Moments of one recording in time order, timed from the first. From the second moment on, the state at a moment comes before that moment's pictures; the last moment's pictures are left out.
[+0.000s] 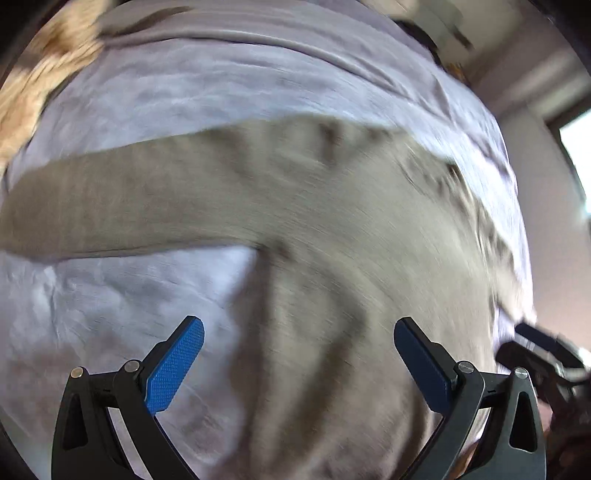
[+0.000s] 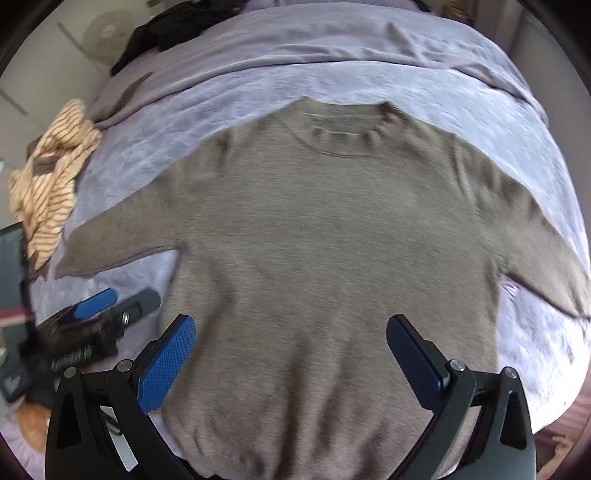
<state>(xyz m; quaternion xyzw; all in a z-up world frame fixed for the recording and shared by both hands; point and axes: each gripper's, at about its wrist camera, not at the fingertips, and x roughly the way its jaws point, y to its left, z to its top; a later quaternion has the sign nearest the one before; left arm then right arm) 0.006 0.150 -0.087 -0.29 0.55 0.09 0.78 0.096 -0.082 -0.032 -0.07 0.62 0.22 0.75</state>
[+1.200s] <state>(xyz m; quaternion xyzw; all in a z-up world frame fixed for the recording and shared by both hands) -0.063 0.336 -0.116 -0.45 0.31 0.23 0.81 0.054 0.001 -0.091 -0.06 0.66 0.32 0.67</state>
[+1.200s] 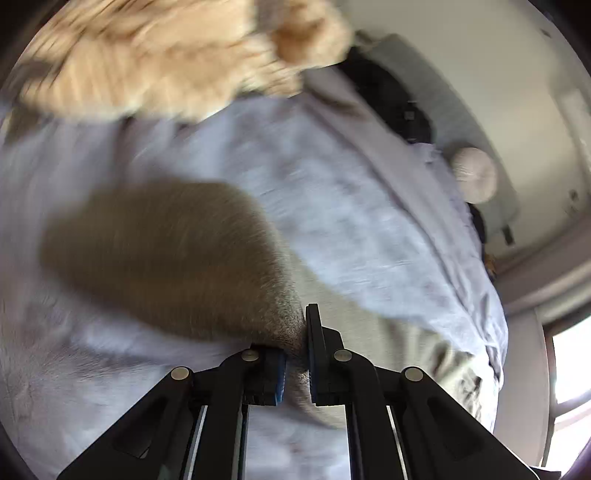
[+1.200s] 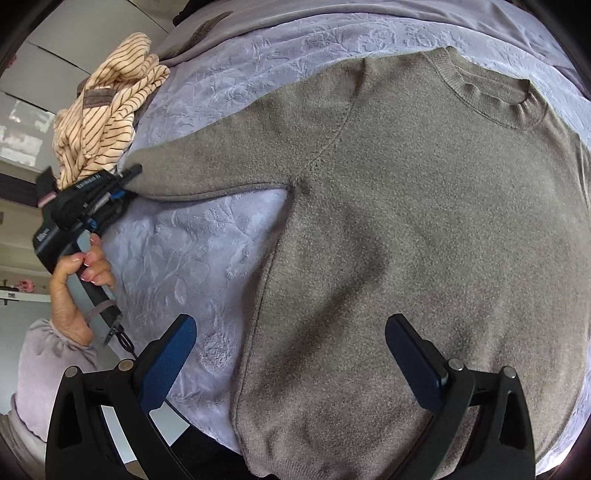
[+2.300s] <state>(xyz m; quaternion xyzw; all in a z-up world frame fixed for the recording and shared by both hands) 0.123 0.044 -0.077 -0.19 0.47 0.05 0.86 0.162 -0.207 -0.090 0.00 0.64 0.20 0.74</state>
